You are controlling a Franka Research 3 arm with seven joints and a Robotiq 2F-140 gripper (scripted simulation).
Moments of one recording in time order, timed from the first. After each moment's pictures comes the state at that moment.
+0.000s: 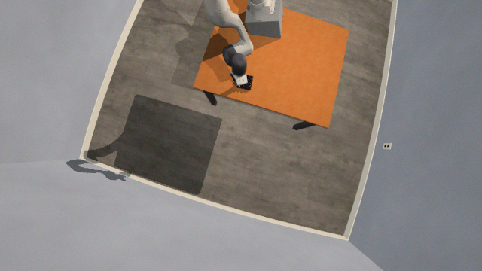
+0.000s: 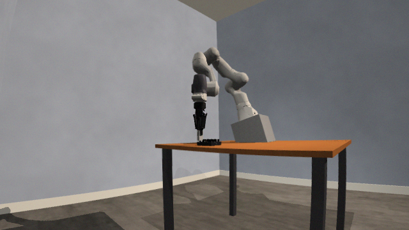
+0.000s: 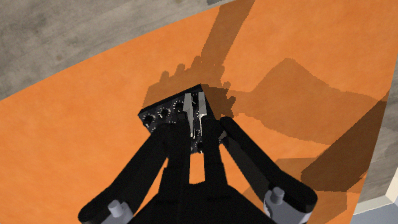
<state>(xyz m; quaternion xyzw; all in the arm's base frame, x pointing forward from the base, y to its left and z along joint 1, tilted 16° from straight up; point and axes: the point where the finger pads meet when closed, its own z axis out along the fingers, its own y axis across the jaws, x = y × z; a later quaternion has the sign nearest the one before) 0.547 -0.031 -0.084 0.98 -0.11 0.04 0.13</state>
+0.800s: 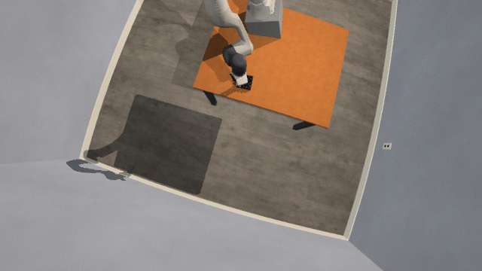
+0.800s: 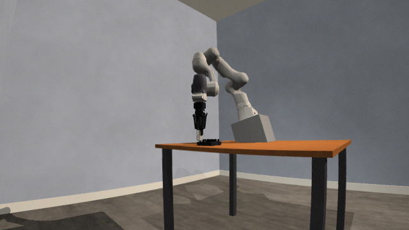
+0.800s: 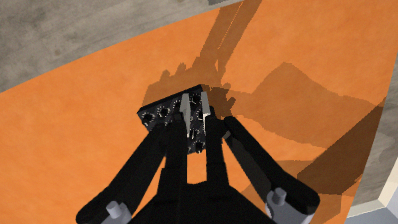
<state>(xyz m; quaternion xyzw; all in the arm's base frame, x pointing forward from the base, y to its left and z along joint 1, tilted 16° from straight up) 0.548 -0.031 -0.084 0.99 -0.09 0.04 0.13</state>
